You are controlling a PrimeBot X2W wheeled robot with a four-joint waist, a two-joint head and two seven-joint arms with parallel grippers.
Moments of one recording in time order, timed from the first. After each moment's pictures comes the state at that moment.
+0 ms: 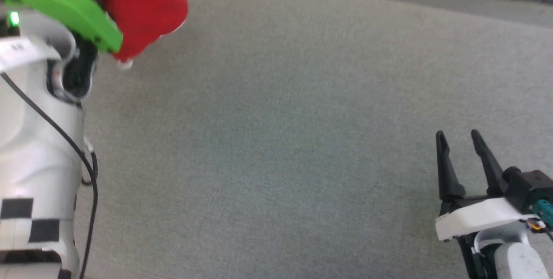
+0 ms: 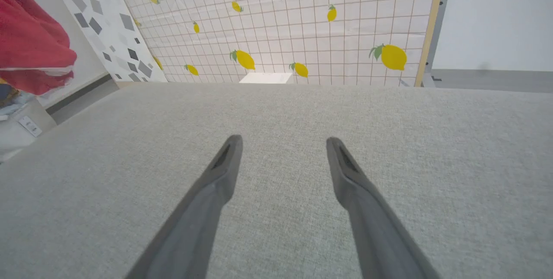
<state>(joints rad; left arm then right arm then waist) -0.91 0.34 -0.13 0.52 -0.60 -0.12 0.16 -0.06 -0.05 -0.07 0.03 0.15 0.13 -0.13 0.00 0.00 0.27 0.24</state>
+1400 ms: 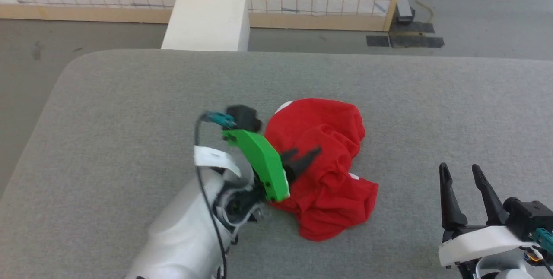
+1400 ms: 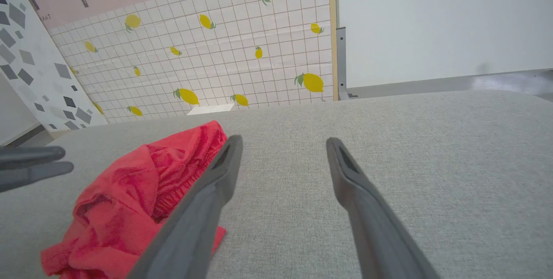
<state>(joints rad) -0.59 0.11 -0.65 0.52 -1.09 -0.12 0.36 0.02 -0.05 -0.09 0.13 0.20 0.13 -0.20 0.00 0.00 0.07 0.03</state>
